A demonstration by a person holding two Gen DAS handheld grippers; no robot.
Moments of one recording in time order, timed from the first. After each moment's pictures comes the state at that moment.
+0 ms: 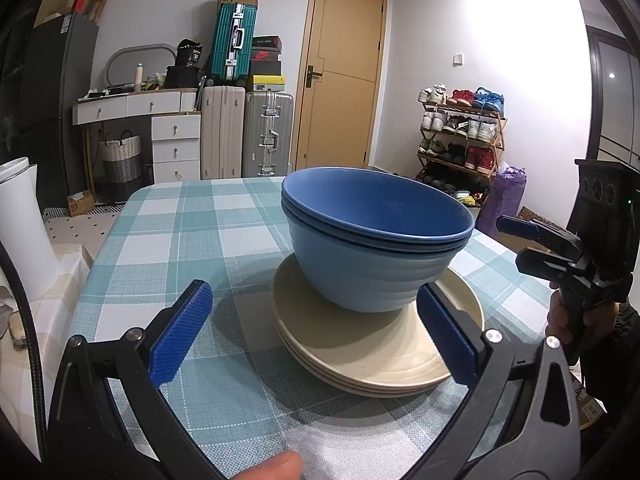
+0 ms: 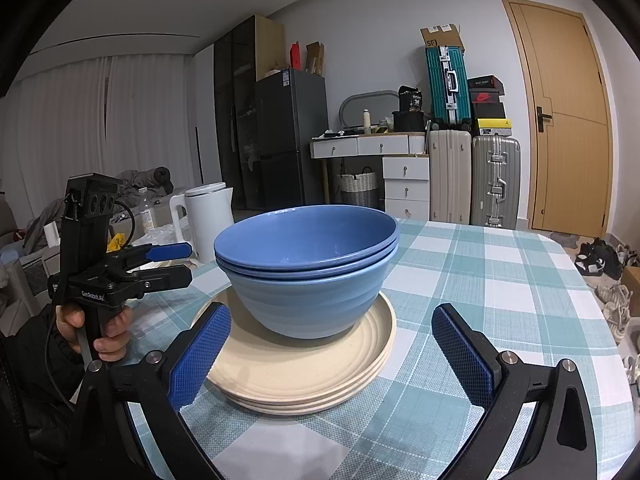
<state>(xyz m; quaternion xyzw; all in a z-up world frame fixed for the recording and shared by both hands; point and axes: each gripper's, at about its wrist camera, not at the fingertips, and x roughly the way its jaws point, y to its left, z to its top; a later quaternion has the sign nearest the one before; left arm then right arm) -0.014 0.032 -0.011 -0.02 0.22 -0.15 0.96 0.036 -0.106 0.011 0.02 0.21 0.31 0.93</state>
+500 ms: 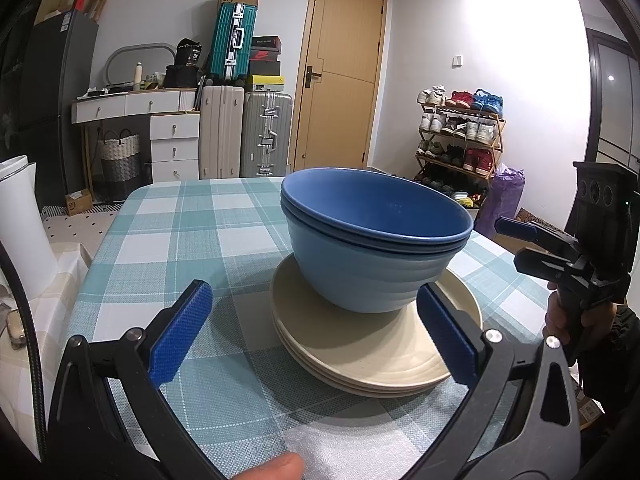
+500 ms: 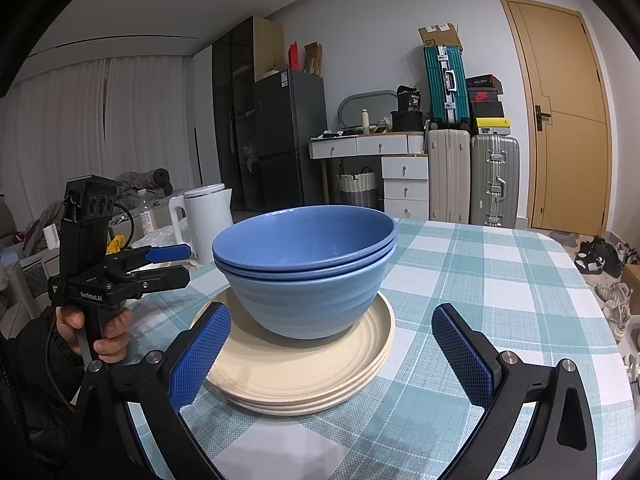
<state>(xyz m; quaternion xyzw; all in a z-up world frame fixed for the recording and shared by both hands) -0.014 0.033 -0.010 -0.02 0.22 -0.15 0.96 0.036 -0.107 0.010 0.02 0.21 0.31 0.93</state>
